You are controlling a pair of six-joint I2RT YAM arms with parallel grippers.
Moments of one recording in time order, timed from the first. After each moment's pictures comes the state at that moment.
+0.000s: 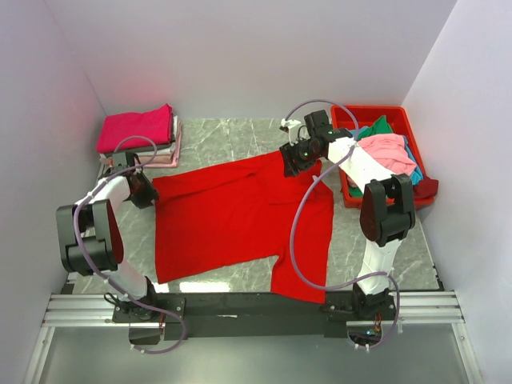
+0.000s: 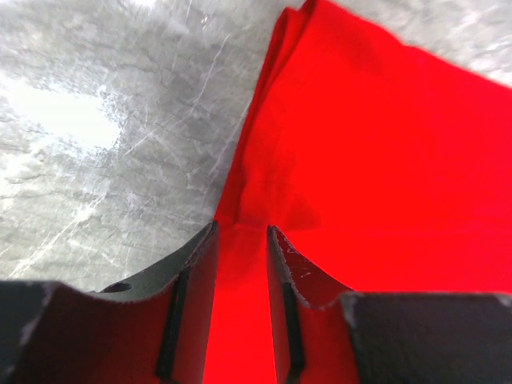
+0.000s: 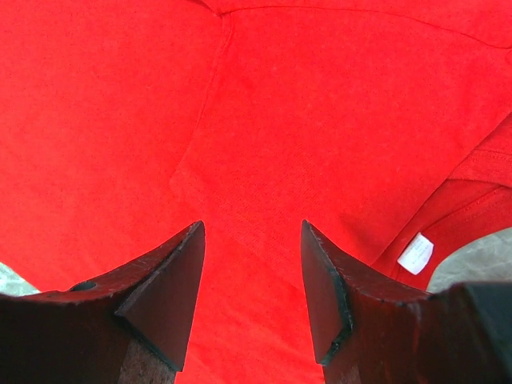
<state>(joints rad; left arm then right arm) 0.18 1.60 0.97 -0.42 0.06 -0.49 0.30 1.90 1.58 -0.69 -0.40 -0.27</state>
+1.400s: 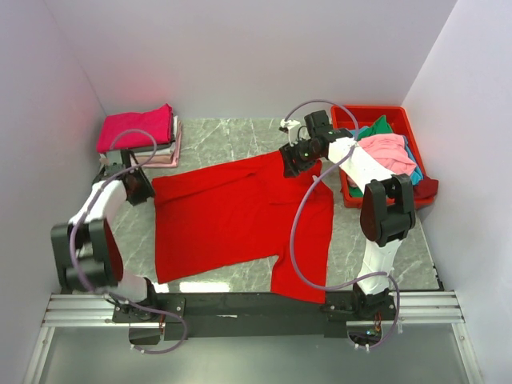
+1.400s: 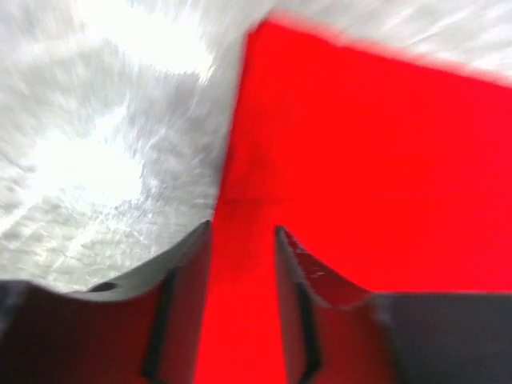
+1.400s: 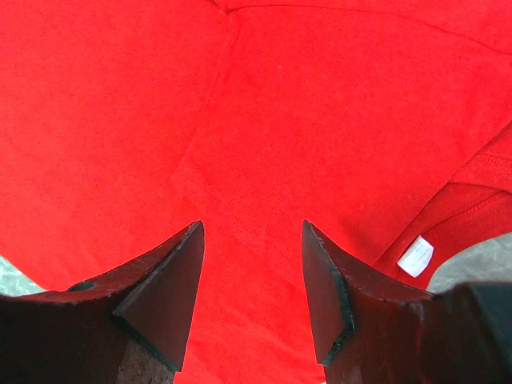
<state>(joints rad) 0.18 1.50 0.96 -0.47 0.04 -0.38 0.30 1.90 1.58 -0.70 -0.41 -0.30</state>
